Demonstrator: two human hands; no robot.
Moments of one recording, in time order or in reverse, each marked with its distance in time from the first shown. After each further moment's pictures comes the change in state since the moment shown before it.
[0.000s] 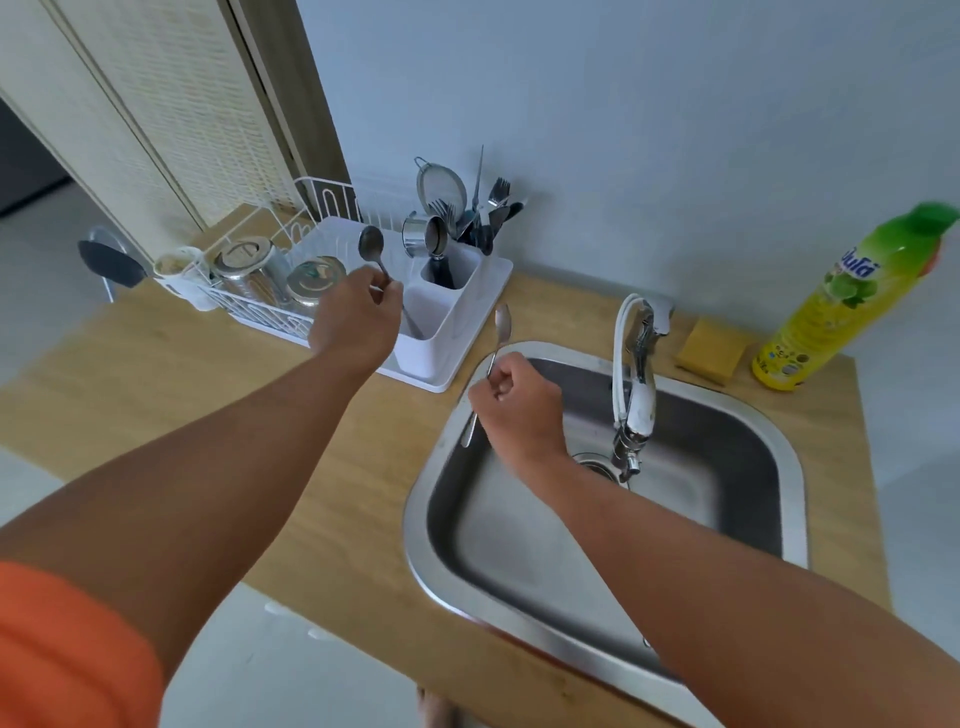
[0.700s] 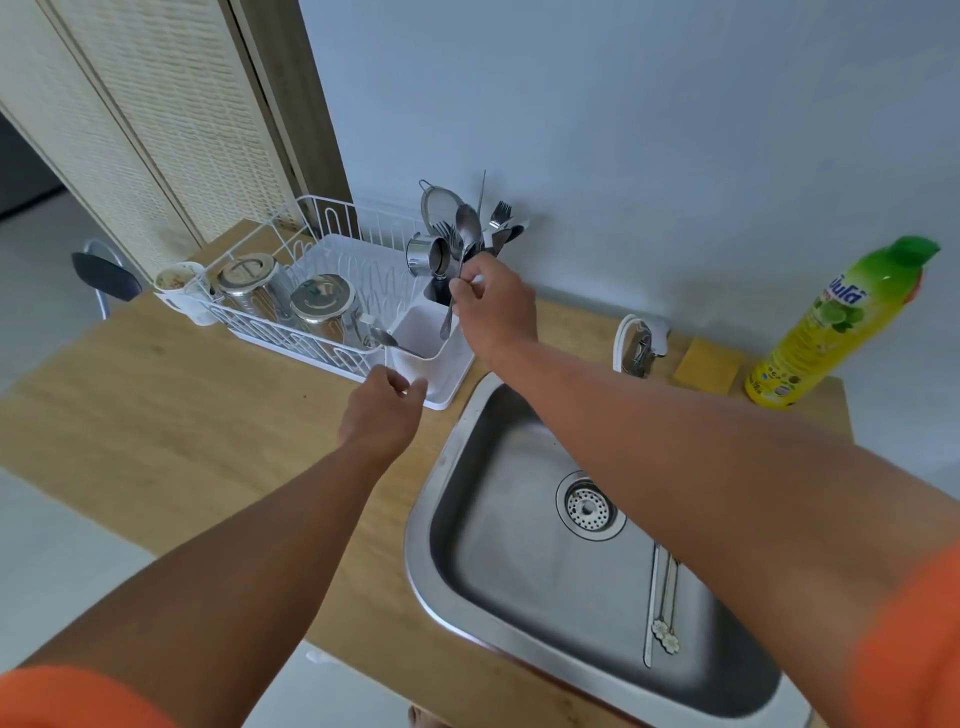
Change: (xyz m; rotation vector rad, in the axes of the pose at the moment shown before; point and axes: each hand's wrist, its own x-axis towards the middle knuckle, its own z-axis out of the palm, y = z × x) left_hand -0.058 -0.040 0.039 -0.103 -0.214 -0.227; right_hand 0.099 -0.081 0.016 -0.020 -0.004 -0.106
